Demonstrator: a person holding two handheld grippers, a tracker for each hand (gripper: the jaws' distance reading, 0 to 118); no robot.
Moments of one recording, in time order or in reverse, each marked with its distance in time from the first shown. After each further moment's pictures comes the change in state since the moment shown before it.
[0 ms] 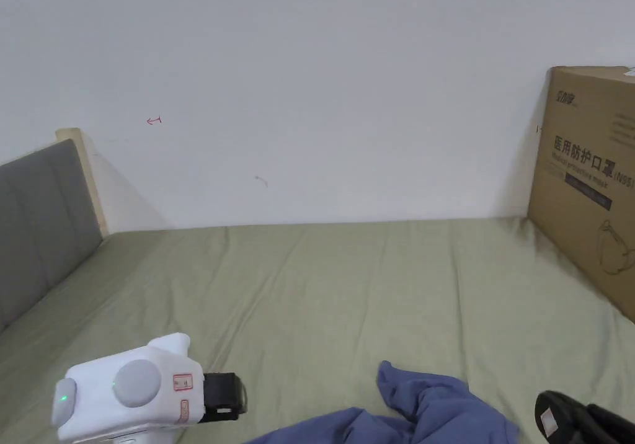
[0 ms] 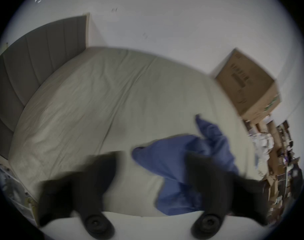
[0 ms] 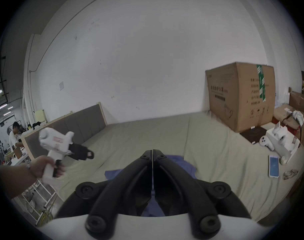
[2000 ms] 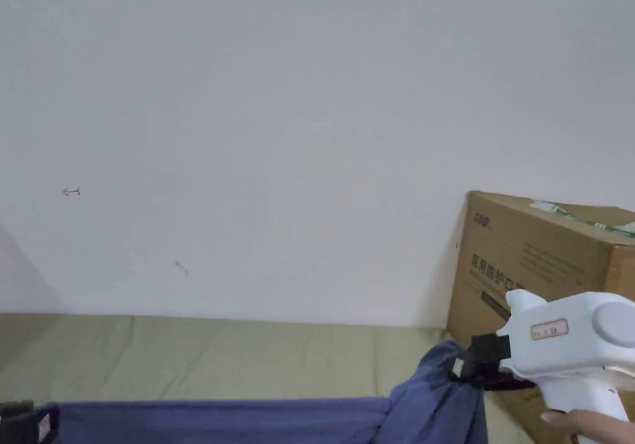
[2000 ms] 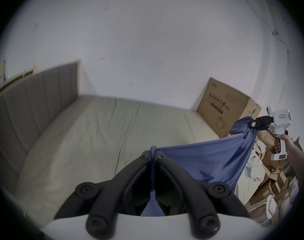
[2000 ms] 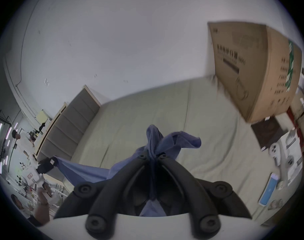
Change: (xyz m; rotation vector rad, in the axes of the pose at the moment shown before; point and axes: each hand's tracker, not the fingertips) left arm 0.001 0.056 0.150 0.501 -0.197 -0.163; right arm 0.122 0.231 -0.173 -0.382 0.020 -0.141
